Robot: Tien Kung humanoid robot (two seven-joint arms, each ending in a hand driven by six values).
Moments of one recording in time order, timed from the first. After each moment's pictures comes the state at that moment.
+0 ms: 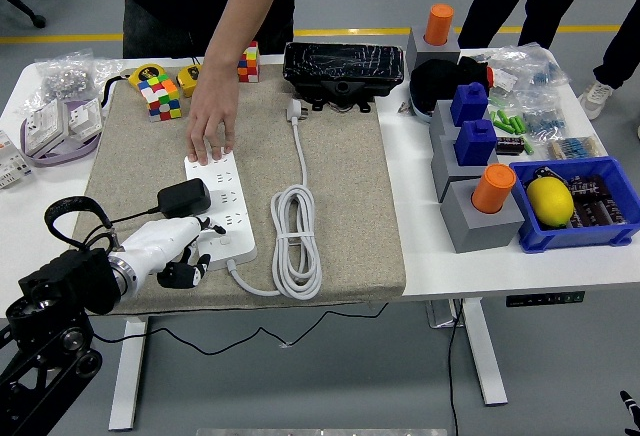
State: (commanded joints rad) left arm -0.08 0.30 -1.13 -1.70 2.11 -0.37 0.43; right arm 0.13 -0.16 1.48 0.18 -1.24 -0.06 -0.04
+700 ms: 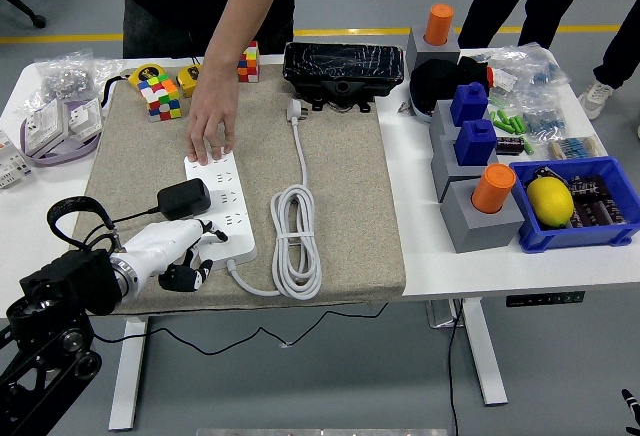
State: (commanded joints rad) left arm -0.08 0.31 -1.12 -1.71 2.10 -0.38 0.44; right arm 0.14 -0.17 1.48 0.18 -1.23 -0.06 -0.03
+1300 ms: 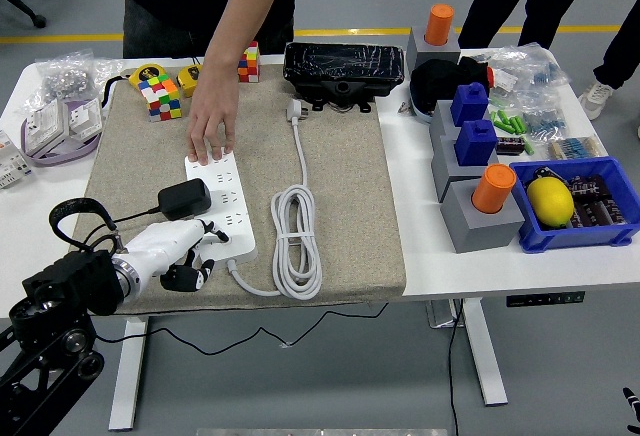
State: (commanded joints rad) left arm -0.08 0.31 -1.11 -1.69 2.11 -0.37 0.42; right arm 0.14 -0.17 1.48 0.18 -1.23 -0.06 -0.03
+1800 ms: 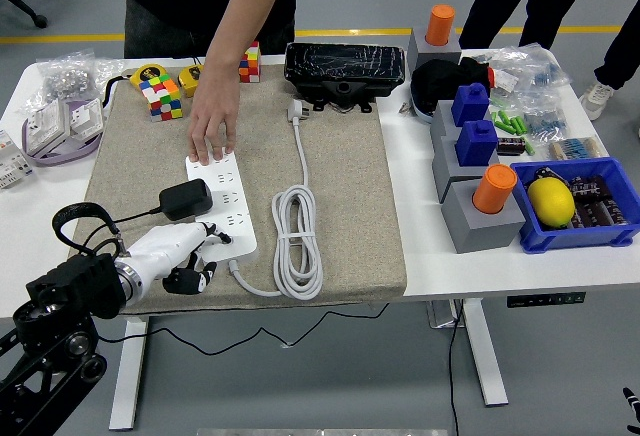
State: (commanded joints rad) left arm -0.08 0.31 -1.09 -1.68 2.11 -0.37 0.42; right arm 0.14 -0.17 1.48 0.18 -1.23 -0.06 -0.03
